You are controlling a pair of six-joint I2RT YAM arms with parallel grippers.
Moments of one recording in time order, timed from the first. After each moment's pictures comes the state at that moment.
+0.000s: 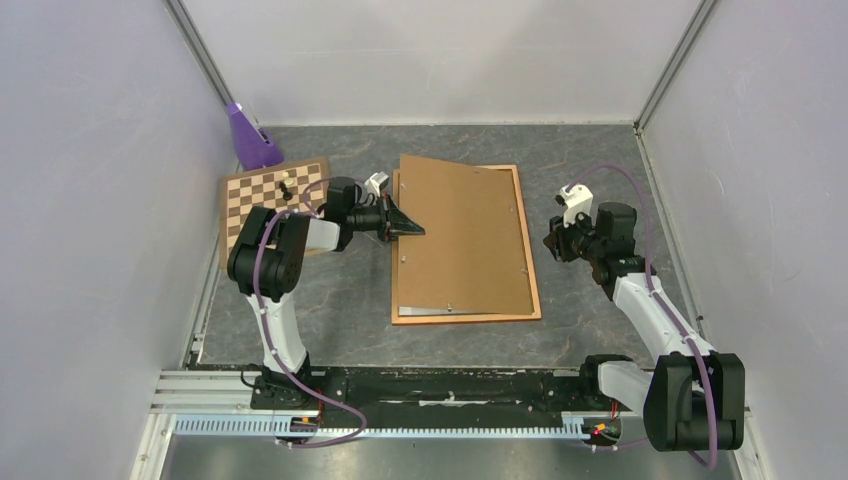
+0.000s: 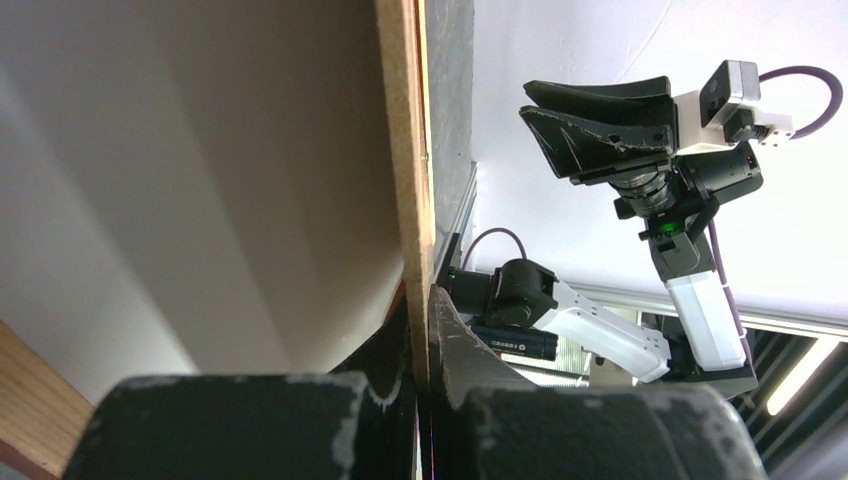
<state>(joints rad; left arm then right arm) -0.23 1.97 0.93 0.54 1.08 -0.99 0.01 1.10 0.59 -0.09 -0.41 -0.27</state>
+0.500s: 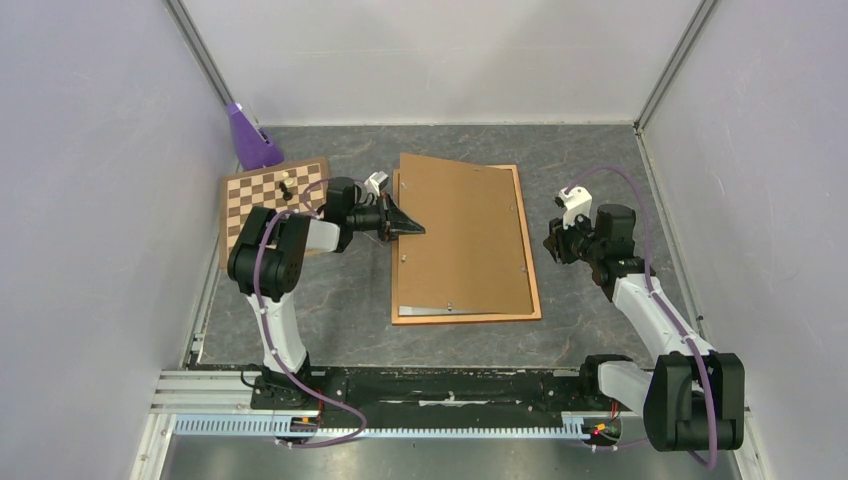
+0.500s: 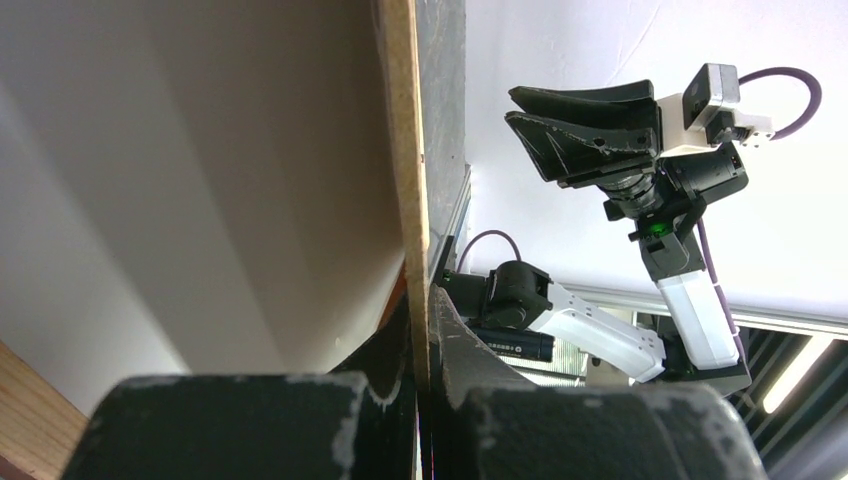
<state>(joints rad) -0.23 1.97 0.91 0.60 1.08 -1.03 0.01 1.10 0.58 -0.09 -0.41 -0.28</state>
